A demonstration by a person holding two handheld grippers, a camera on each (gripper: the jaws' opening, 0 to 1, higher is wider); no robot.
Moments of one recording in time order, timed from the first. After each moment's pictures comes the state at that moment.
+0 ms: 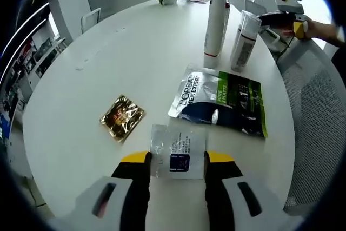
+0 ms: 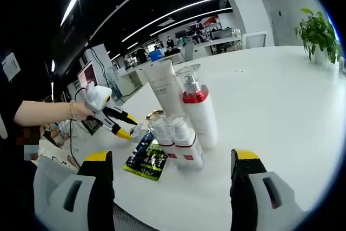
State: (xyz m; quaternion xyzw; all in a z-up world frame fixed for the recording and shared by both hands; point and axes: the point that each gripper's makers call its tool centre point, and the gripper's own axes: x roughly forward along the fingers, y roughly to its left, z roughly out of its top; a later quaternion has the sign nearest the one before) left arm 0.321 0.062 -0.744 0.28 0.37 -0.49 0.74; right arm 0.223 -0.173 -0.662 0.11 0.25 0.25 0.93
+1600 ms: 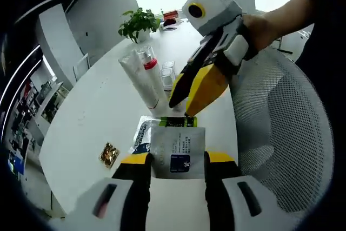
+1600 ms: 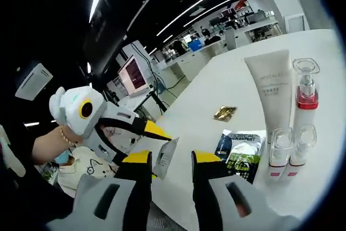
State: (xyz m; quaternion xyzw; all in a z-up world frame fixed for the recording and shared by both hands) left arm 0.199 0.015 -0.644 0.33 0.24 -0.53 0.74; right arm 0.215 -0.018 -0.623 0.18 0.27 0.42 0.85
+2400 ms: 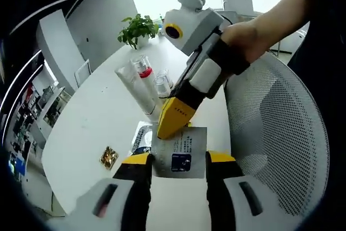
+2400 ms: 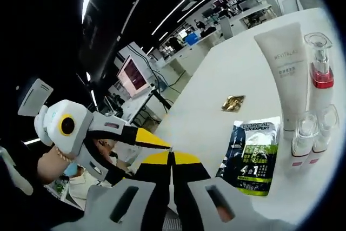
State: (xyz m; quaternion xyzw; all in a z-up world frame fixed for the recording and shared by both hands) left arm 0.188 0.015 -0.634 0.31 0.23 -0.52 0.76; right arm 0.208 0.003 -0.625 0.22 0.29 0.41 0.83
